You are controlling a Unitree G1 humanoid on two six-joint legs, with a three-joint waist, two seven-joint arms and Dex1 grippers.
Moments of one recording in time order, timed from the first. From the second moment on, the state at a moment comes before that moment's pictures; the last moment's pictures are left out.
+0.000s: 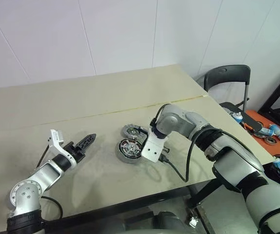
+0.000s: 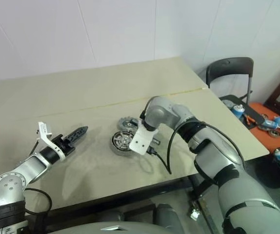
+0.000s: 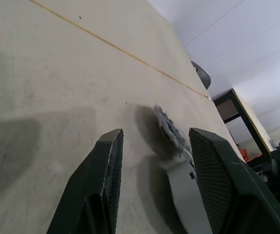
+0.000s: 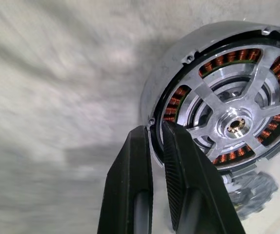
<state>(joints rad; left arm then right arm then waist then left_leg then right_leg) -0.04 0.37 0.44 -0.14 -1.14 0.91 -0.23 -1.06 -0.39 0.76 0.65 -0.37 -0.60 1.45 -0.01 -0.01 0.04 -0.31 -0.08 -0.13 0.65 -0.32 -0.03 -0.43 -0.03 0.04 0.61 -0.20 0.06</state>
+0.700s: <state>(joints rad) -0.09 0.35 0.41 -0.09 -1.09 0.91 -0.26 -1.07 -0.32 0.81 0.53 -0.18 0.23 1.58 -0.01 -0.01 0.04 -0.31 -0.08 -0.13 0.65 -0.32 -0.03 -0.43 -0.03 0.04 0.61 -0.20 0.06</state>
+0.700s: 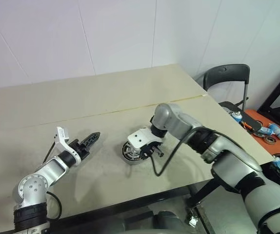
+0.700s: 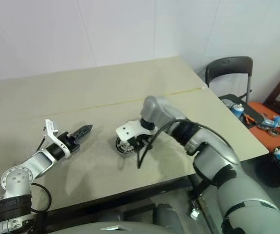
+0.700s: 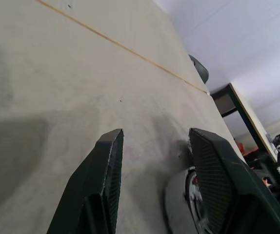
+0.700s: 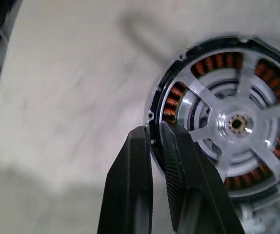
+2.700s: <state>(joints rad) -0.04 0.31 0.42 -0.16 -1.09 0.90 -0.23 -1.01 -0.35 0.74 0.55 -0.29 -0.11 1.49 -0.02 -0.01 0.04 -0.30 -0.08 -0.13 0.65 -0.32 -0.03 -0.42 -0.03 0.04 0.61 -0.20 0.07</state>
